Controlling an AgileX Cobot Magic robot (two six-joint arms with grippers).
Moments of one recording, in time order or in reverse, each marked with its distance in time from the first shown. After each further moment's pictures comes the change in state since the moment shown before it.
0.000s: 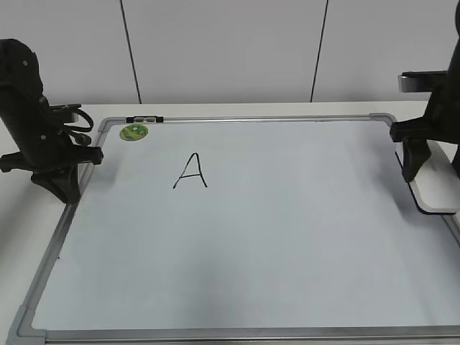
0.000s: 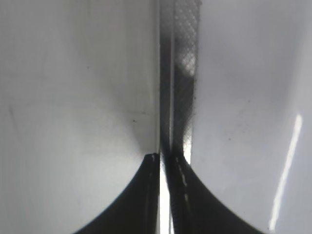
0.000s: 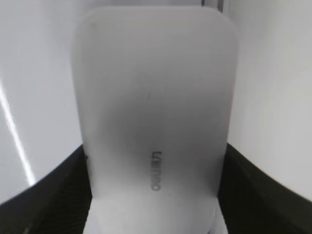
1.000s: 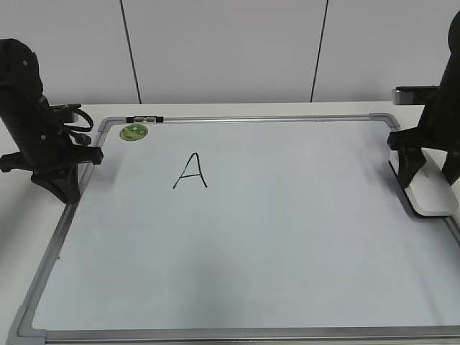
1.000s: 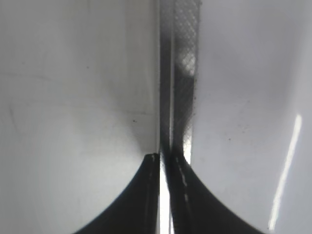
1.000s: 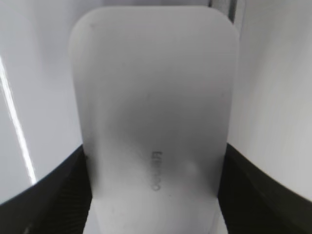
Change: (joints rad) left arm 0.000 0.000 0.000 -0.001 0.000 0.000; right arm -0.058 0.151 -0.116 0.054 0.017 -0.133
